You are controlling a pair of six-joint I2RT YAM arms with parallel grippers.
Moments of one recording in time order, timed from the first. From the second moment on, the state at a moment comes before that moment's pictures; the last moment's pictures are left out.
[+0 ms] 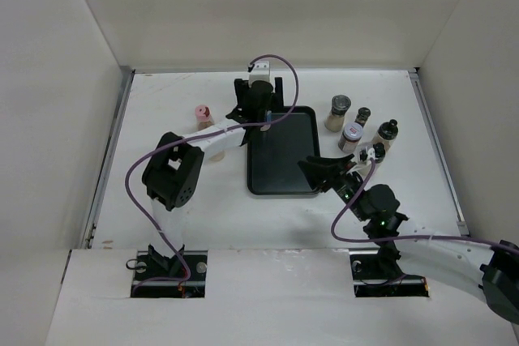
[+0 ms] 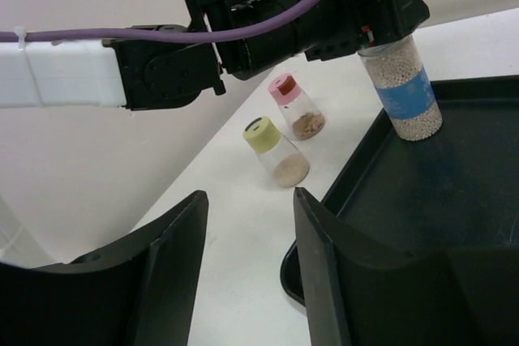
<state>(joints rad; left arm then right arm) -0.62 1.96 1.39 0.27 -0.51 -0.27 0.85 0.81 0.21 0.85 0.19 0.55</state>
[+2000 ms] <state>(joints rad) -0.70 1.39 0.85 0.22 -0.64 -0.41 0.85 0.97 0.25 0.82 0.18 0.57</state>
